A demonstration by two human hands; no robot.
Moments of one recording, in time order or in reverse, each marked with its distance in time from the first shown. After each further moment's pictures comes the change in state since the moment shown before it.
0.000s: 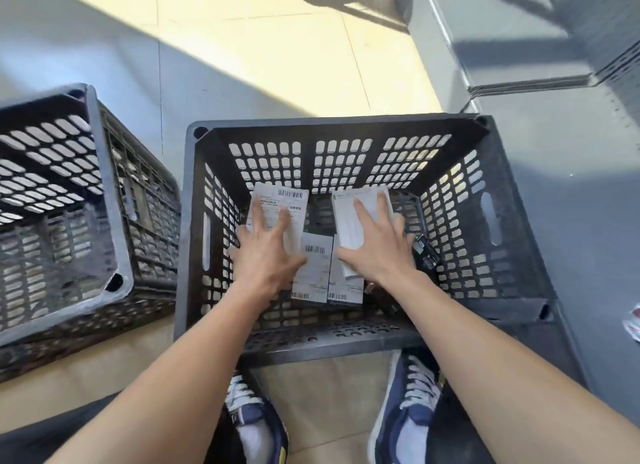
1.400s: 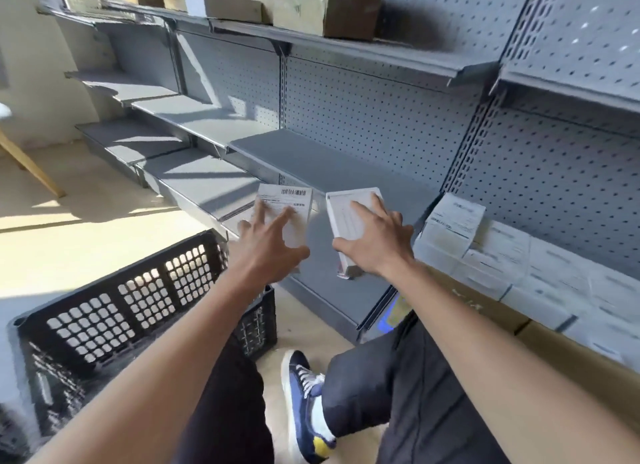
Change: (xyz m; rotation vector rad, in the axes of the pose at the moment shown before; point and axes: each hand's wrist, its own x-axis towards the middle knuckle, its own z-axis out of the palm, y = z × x) left_hand -0.339 0.310 -0.135 0.054 0.236 0.889; right_hand -0.446 0.186 -0.235 0.080 0.755 0.496
